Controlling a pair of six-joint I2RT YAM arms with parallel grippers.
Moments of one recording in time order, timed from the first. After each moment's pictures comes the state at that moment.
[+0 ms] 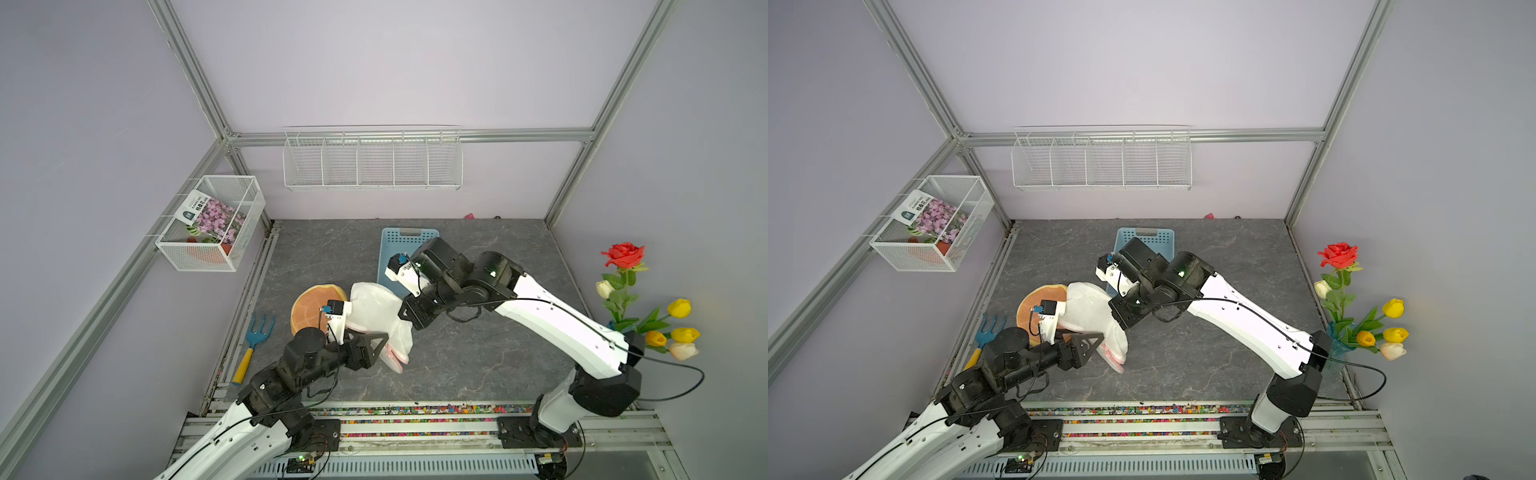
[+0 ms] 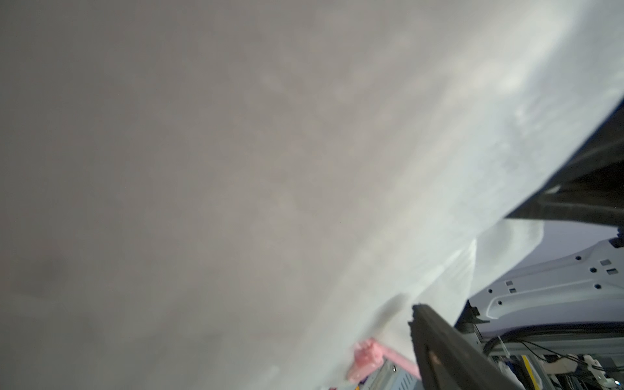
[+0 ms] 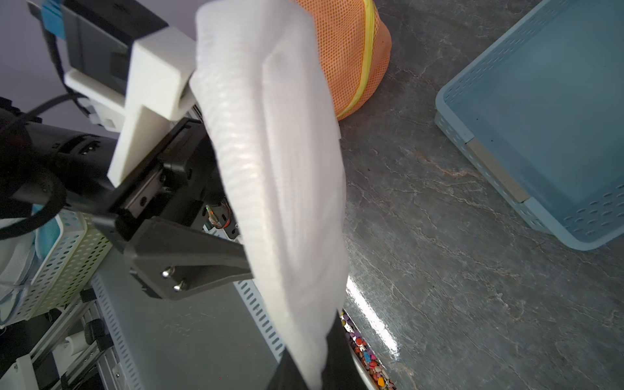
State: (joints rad) left arm -0.80 0.50 0.53 -0.37 0.16 -0.68; right arm 0.99 1.63 1.88 -1.22 -0.22 0.26
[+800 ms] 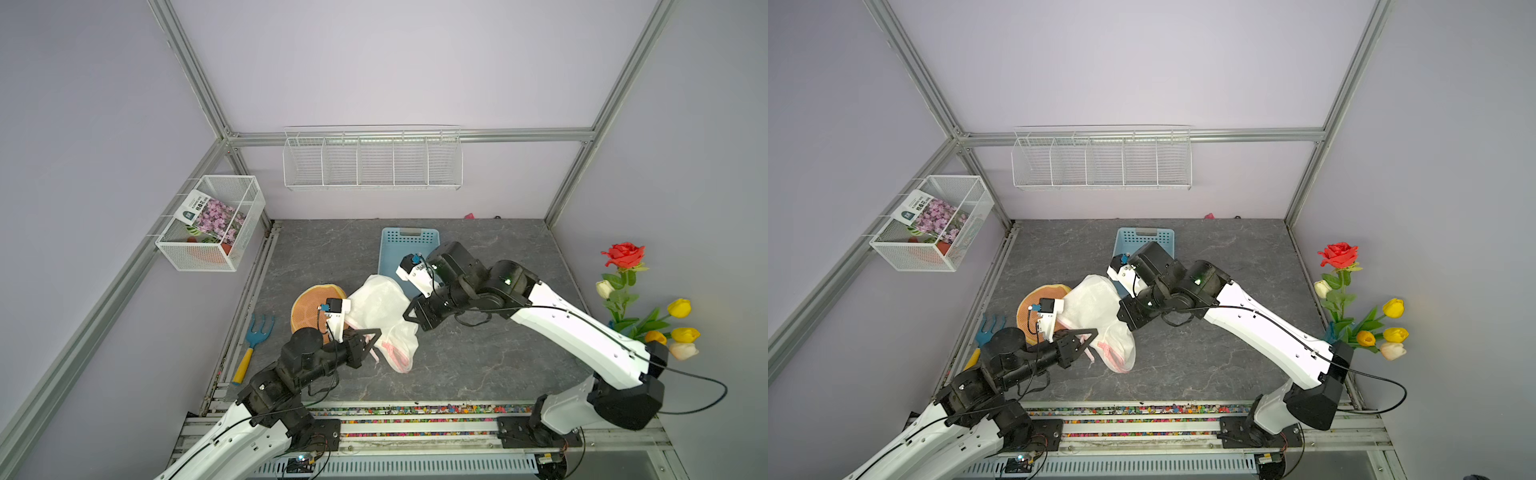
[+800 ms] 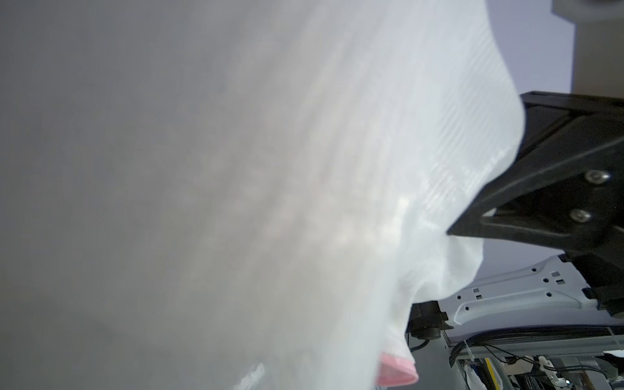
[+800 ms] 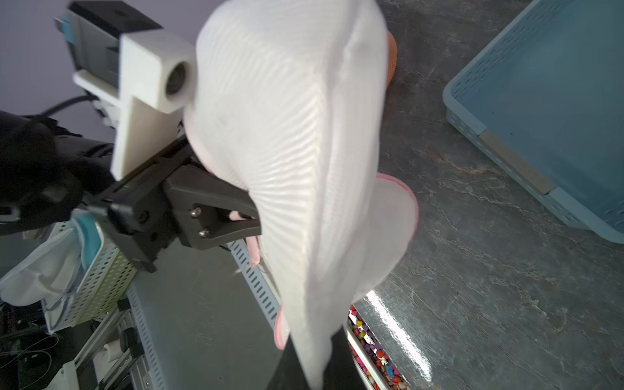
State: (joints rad) left arm -0.80 0.49 0.55 -0.35 0.20 -0.76; right arm 0.95 1.49 1.63 -1.05 -0.28 0.33
